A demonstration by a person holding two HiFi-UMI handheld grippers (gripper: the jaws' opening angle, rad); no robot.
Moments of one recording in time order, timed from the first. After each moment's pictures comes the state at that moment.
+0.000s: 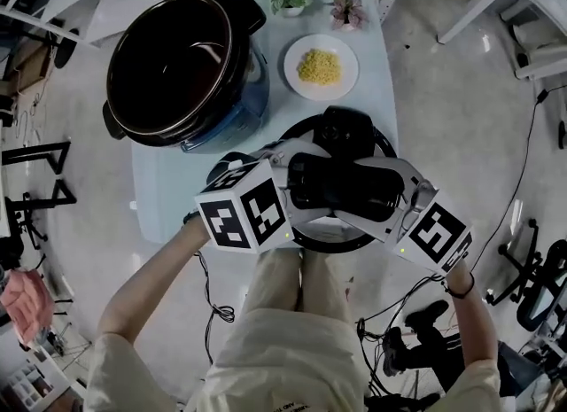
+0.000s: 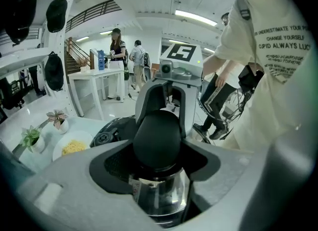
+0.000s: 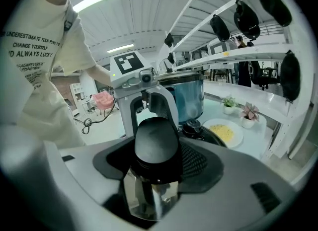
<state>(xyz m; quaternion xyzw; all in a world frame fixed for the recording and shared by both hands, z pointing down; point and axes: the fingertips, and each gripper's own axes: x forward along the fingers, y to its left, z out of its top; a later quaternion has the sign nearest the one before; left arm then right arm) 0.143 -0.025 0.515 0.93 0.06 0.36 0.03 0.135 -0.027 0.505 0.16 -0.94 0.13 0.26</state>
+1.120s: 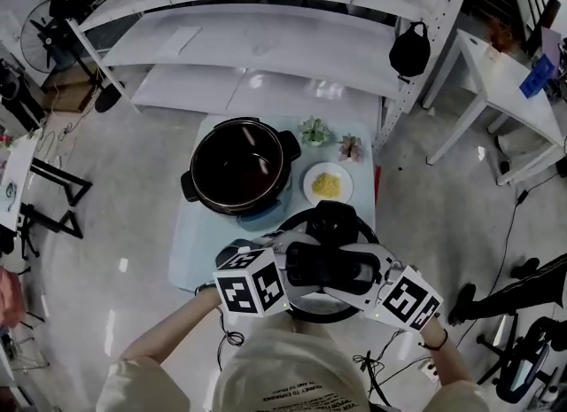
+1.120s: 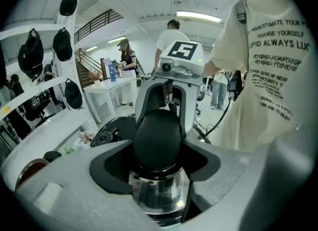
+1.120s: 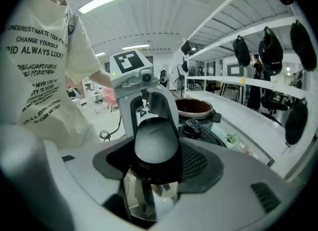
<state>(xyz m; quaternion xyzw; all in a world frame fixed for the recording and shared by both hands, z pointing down) 0.125 -0.017 0.395 0.93 -0.02 0.36 -0.01 0.118 -0.019 0.384 0.12 -0.95 0.05 0.27</state>
